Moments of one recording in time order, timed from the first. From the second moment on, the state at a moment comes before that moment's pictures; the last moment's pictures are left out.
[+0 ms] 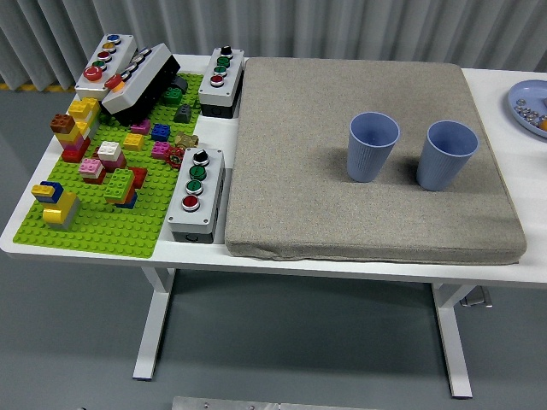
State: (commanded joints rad) left arm -0.06 0.09 -1.17 -0.18 1.10 -0.12 0.07; right arm 0.62 -0.33 1.38 1.10 -0.72 -0.14 0.01
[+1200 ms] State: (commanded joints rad) left arm -0.06 0.09 -1.16 -0.18 1.09 -0.12 0.08; right arm 0.62 -0.32 1.35 1.11 -0.73 -0.14 0.00
